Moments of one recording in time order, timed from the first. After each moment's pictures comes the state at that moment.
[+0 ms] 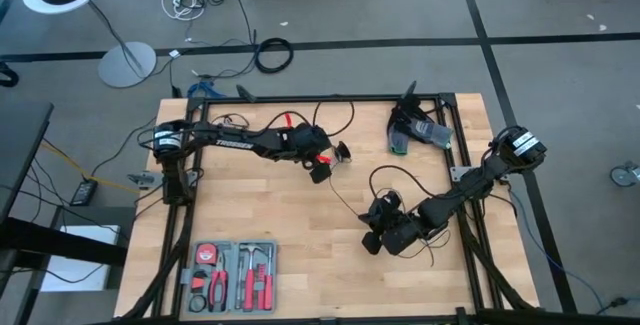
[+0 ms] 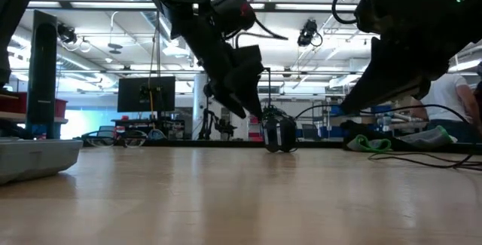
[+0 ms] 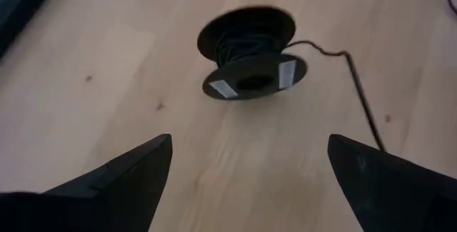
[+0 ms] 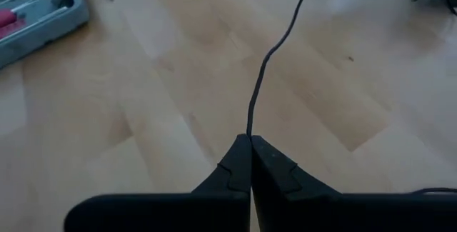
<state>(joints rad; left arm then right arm) 0.20 1.85 1.22 -0.26 -0.18 -0.14 0.57 1.57 0.74 -0.11 0.68 0.97</state>
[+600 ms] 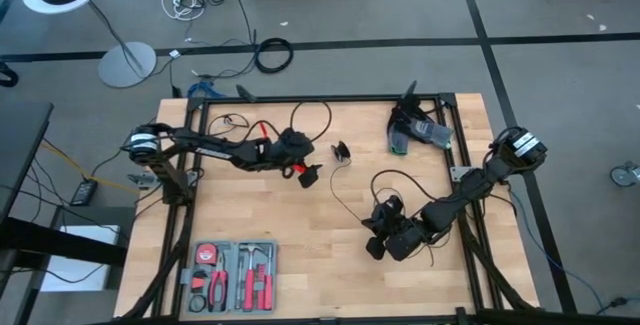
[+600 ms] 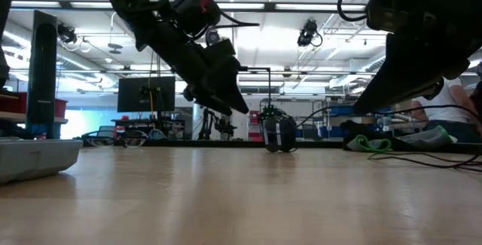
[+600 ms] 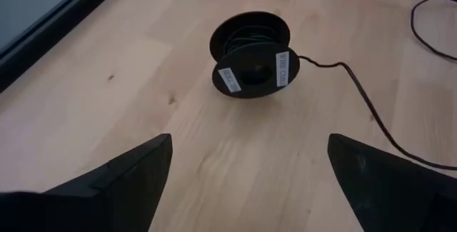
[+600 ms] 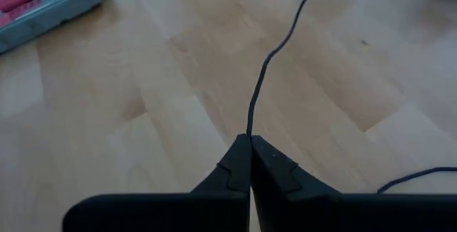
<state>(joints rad) 0.16 1.67 0.87 0.14 -0.25 -0.17 0.62 1.57 0.74 -0.13 0.68 0.99</state>
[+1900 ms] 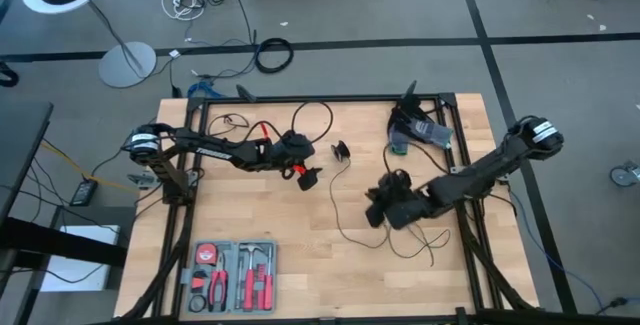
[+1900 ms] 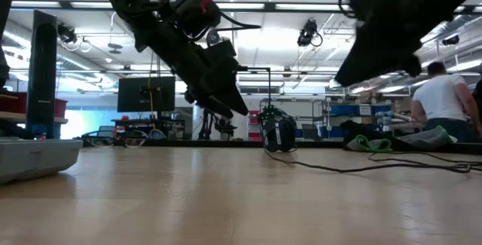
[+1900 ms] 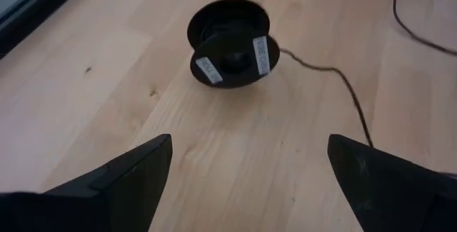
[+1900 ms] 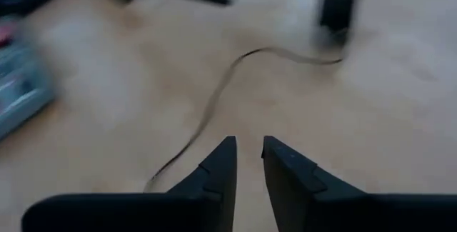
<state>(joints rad) 0.16 1.67 0.87 0.12 -0.19 -0.16 0.46 1.35 0.74 -0.33 0.71 1.06</state>
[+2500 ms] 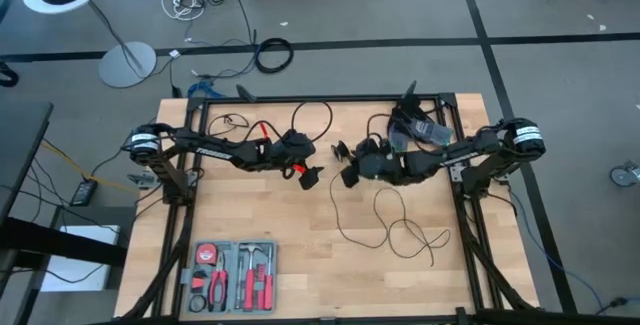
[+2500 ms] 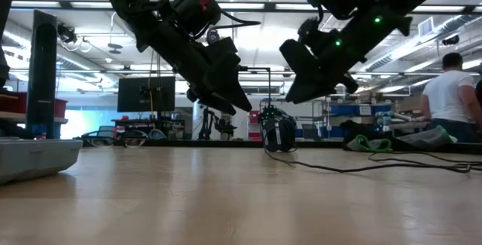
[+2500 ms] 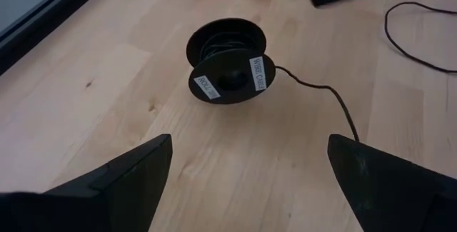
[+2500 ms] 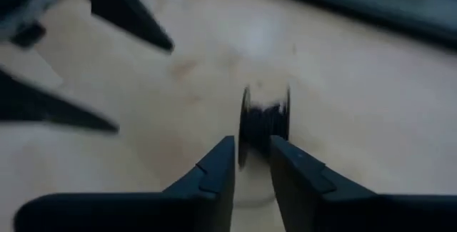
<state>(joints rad) 0.16 1.67 0.87 0.16 -0.19 -0.16 0.03 1.52 0.74 0.04 0.65 0.66</state>
